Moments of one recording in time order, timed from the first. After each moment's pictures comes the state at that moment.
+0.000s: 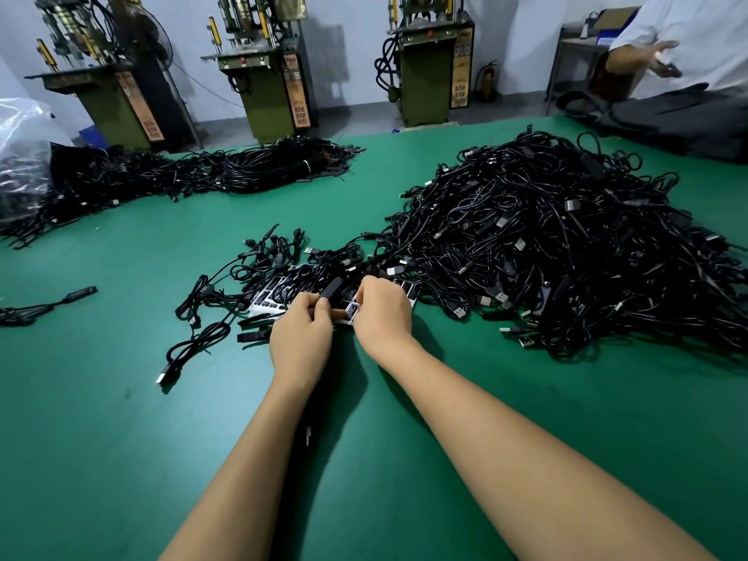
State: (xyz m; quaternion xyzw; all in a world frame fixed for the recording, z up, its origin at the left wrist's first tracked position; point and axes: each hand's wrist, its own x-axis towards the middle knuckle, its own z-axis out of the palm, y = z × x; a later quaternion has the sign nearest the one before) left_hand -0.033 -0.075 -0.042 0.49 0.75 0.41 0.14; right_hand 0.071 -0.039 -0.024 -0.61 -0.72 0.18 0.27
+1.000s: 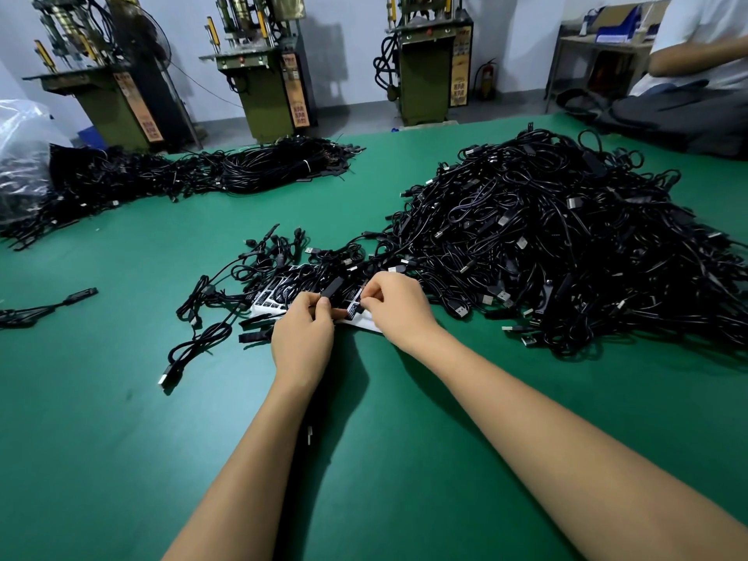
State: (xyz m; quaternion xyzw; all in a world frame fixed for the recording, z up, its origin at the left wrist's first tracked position) left_hand -0.031 -0.076 -0.040 0.48 0.74 0.44 0.17; right_hand 0.097 -0.033 -0.020 -0.55 -0.73 0.26 0.31
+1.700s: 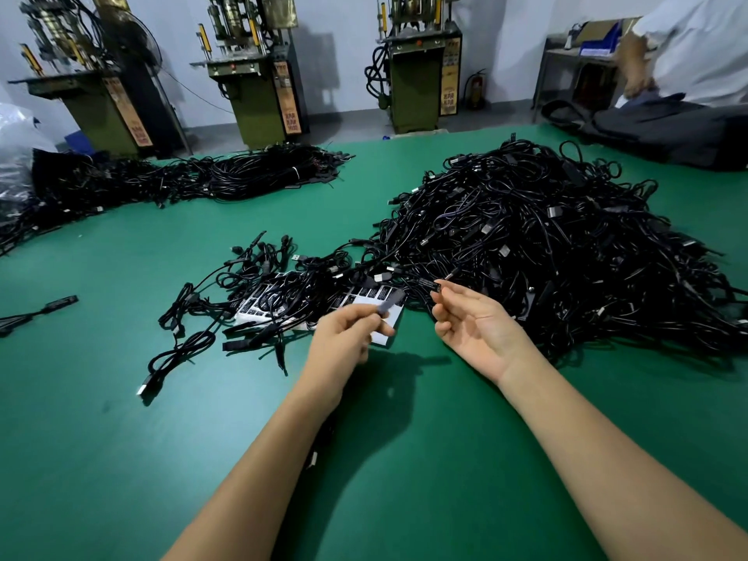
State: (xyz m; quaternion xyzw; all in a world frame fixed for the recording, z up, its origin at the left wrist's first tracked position) left_hand 0.017 -0.086 -0.028 0.50 0.53 0.52 0.46; right_hand 0.200 -0.045 -0.030 -0.33 -0.24 0.74 0.53
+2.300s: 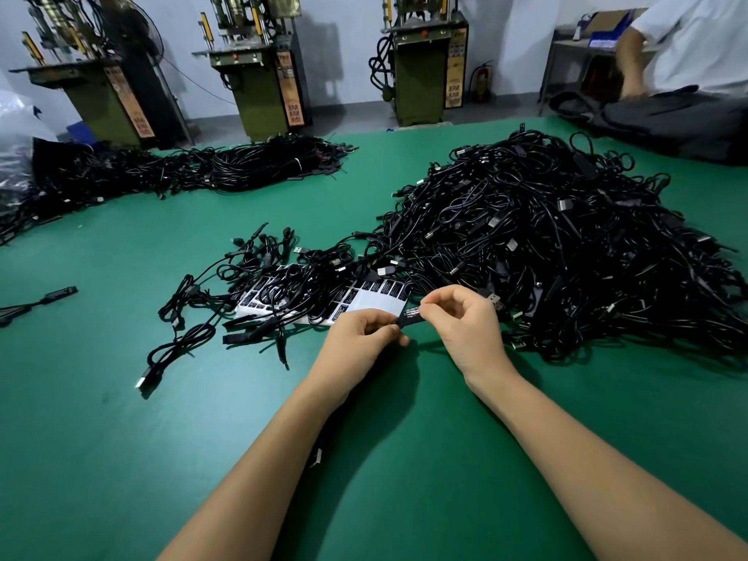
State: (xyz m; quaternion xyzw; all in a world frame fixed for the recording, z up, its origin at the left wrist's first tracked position) left_hand 0.025 -0.085 -0.032 0.56 0.57 0.41 0.44; right_hand 0.173 -0.059 -0.043 -0.47 -0.55 0.40 0.56
